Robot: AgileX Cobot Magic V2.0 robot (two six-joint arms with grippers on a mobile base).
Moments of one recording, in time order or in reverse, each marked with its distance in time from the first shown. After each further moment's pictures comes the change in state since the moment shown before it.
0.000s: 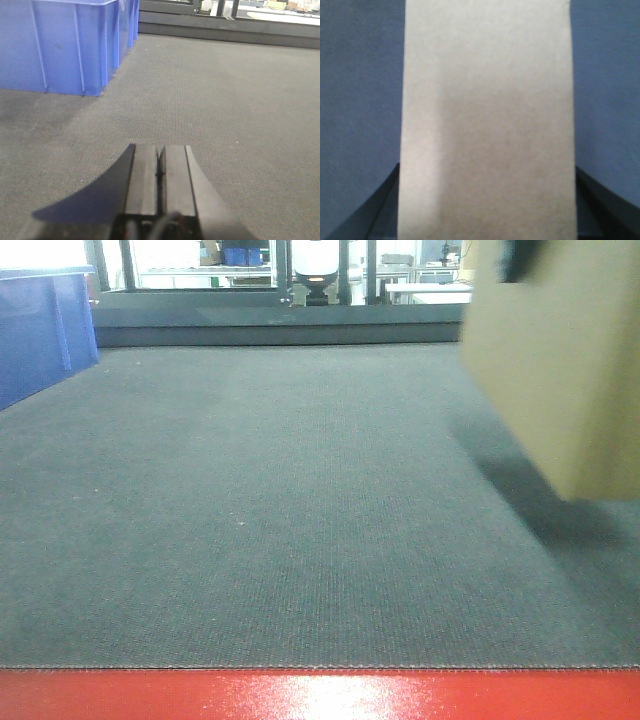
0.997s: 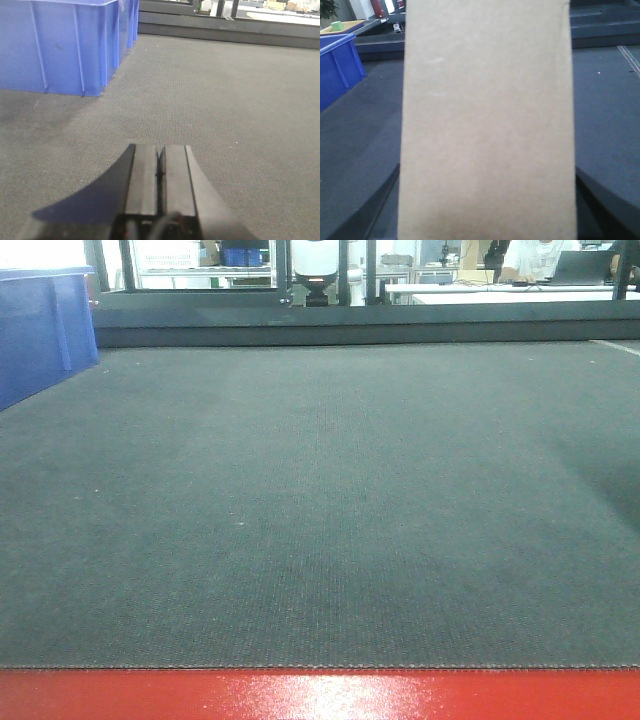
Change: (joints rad) left arm 0.000 0.000 0.000 0.000 0.000 0.000; right arm -0.017 -1.059 0.525 -0.004 -0.145 -0.083
